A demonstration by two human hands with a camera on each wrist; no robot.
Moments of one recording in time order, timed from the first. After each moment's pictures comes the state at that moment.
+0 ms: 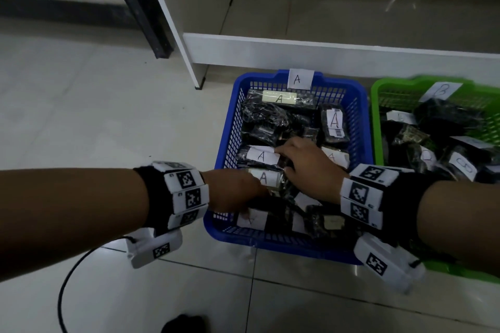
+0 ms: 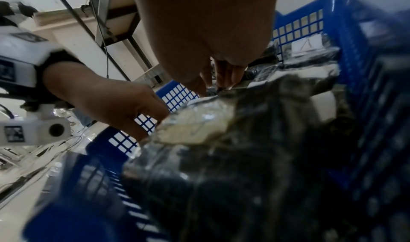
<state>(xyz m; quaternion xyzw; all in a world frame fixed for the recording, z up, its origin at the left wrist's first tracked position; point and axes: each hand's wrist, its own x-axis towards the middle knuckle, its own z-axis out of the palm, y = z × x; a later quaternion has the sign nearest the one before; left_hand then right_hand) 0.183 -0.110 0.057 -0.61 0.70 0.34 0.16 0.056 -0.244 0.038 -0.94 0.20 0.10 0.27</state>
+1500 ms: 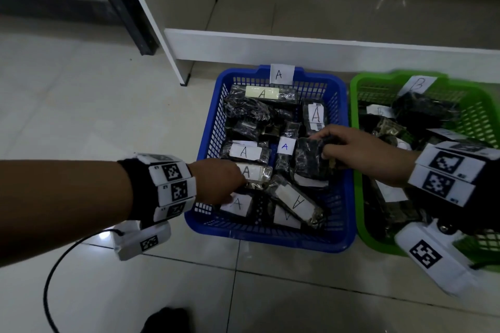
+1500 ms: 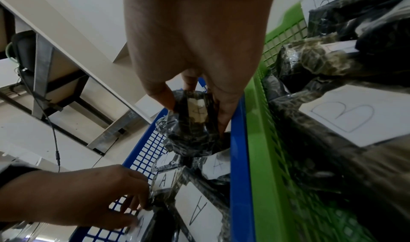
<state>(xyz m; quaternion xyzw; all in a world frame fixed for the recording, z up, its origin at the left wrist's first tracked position) 0.175 -0.115 0.058 -0.64 0.69 0.26 0.23 -0.013 -0.297 0.093 -0.76 0.35 0.09 0.53</state>
